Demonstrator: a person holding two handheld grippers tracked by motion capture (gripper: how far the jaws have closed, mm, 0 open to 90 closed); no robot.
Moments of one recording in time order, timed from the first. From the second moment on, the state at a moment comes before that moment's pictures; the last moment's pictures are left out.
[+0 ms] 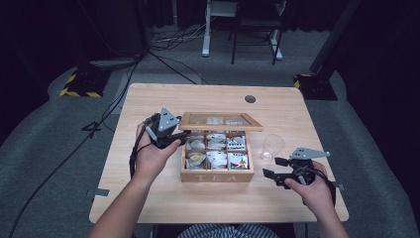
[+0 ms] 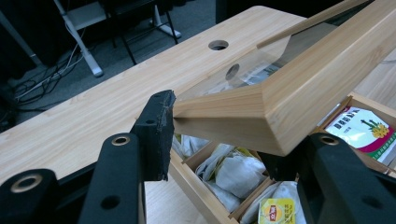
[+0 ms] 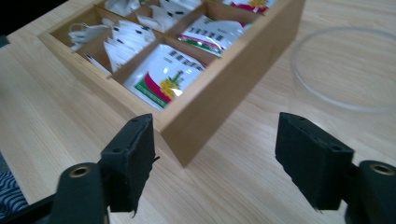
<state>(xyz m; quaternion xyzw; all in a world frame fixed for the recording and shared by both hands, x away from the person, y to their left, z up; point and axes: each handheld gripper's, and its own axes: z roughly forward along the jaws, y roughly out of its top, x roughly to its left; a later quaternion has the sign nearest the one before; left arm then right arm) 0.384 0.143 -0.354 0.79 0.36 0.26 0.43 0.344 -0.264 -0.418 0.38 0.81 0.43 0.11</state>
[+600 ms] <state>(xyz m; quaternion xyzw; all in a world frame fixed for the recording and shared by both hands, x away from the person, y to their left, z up) 0.386 0.142 -0.351 0.78 0.37 0.25 0.43 0.368 -0.191 -0.394 0.30 0.85 0.42 0.09</state>
